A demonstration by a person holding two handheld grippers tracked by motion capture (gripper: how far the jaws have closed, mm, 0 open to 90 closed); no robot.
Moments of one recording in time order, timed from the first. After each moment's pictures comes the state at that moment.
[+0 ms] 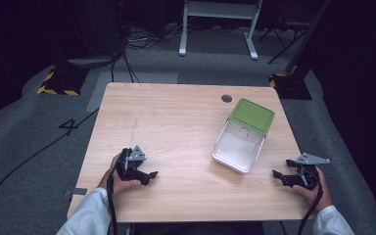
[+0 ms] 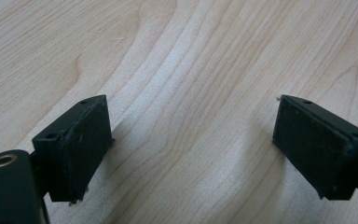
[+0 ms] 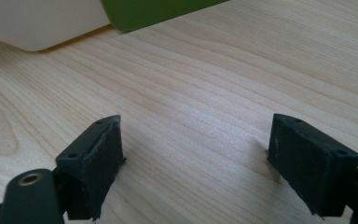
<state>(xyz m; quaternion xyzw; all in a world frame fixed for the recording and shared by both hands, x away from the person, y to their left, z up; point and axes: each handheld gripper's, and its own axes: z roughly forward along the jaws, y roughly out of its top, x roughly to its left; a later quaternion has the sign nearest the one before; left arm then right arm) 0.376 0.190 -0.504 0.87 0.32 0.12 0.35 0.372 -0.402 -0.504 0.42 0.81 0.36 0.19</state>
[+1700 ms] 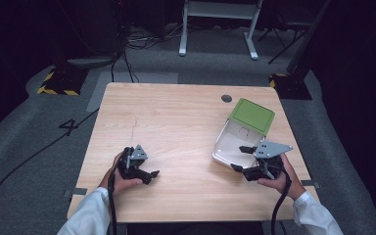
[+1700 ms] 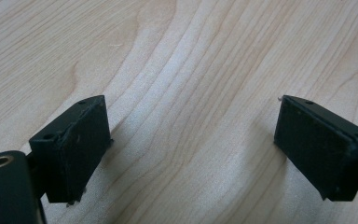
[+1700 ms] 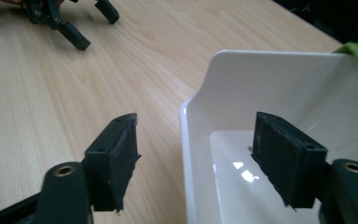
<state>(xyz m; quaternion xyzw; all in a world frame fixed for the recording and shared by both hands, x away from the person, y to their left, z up) 0.380 0.186 -0.504 0.88 0.32 0.12 0.35 0.359 -0.245 -0.406 0.20 0.86 0.43 0.17</state>
